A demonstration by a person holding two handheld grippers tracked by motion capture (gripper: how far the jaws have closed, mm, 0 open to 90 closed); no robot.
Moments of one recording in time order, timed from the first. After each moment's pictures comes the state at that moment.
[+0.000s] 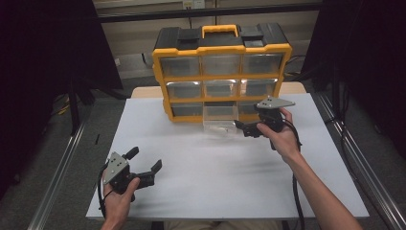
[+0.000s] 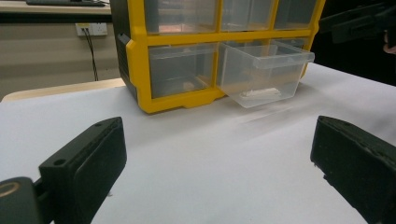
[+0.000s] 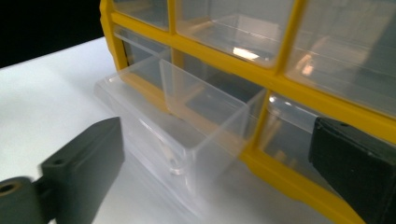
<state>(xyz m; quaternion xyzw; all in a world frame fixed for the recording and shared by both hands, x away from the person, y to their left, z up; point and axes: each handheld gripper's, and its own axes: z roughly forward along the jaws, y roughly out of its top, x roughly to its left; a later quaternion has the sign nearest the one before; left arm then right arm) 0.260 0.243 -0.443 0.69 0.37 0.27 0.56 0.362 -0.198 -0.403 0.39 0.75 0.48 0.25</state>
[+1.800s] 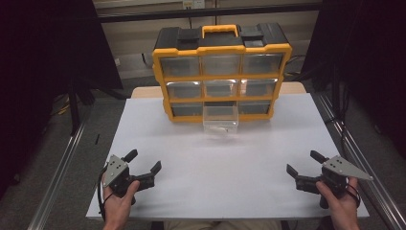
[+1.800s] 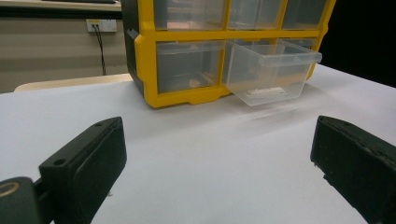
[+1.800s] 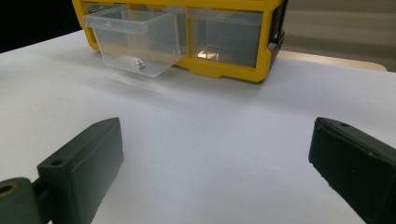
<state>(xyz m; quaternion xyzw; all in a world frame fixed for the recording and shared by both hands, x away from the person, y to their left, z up) 0.252 0.242 -0.446 0.67 0.39 0.27 0.57 0.191 -0.302 -0.452 0.47 0.66 0.49 0.31</state>
